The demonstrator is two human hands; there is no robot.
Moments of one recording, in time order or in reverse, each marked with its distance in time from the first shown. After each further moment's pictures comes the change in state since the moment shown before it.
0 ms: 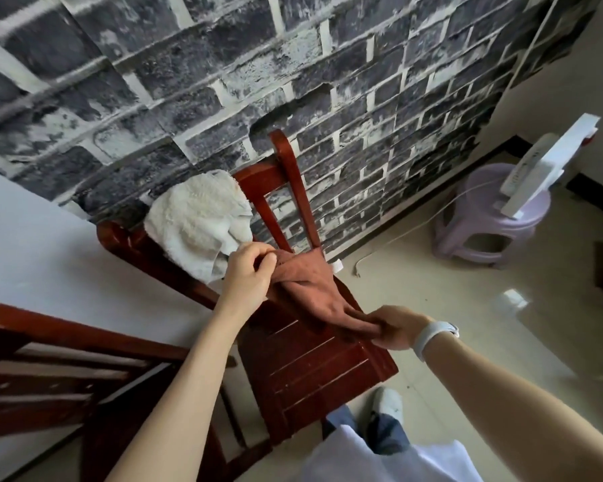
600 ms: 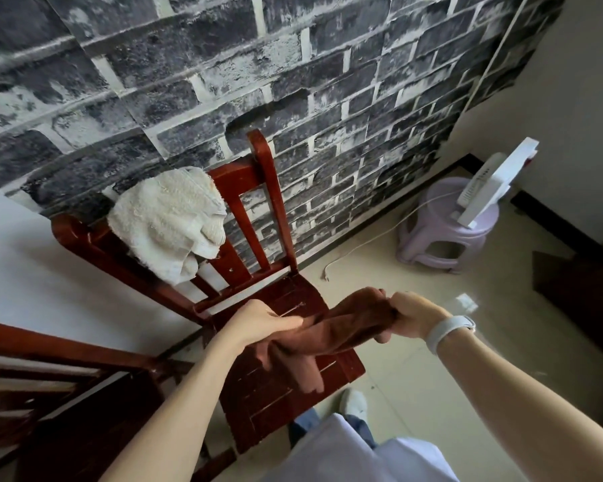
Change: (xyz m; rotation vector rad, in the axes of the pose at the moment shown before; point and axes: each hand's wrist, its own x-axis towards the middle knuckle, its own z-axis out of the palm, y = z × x) left_hand -0.018 -0.046 0.053 0.121 -0.621 -0.402; right_hand -0.045 -0.025 -0.024 -0.112 0.332 -0.271
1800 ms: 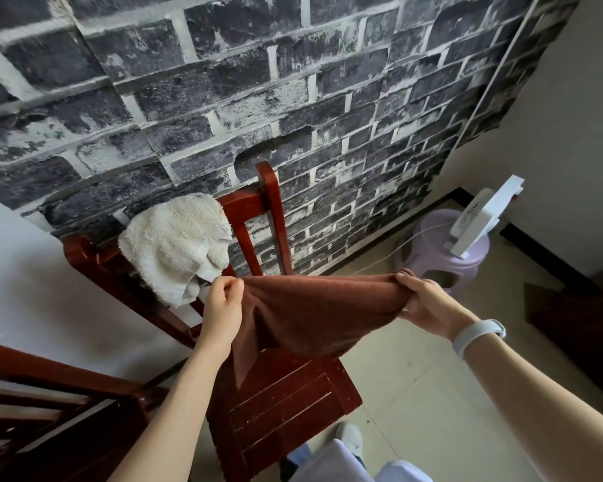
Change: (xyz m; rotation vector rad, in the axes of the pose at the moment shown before) left_hand 0.002 0.003 -0.038 -0.529 0.682 0.313; right_hand -0.019 -0.049 -0.021 0.061 -0.188 -0.359
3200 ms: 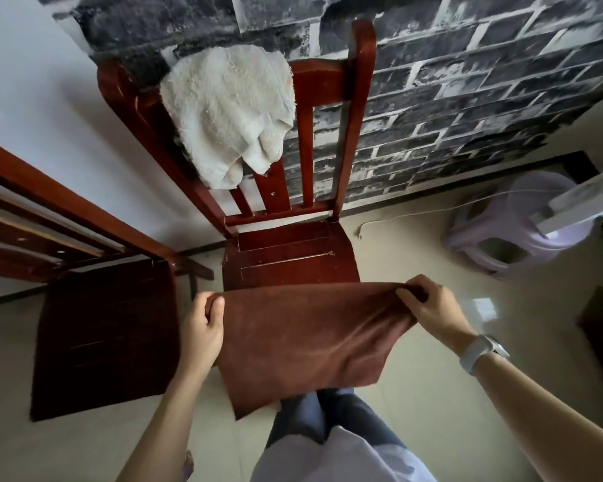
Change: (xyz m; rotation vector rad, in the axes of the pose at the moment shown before) left_hand -0.120 -0.146 -0.035 0.293 0.236 -0.269; right_hand 0.028 0.098 -0.003 -1.340 -0.004 -0.343
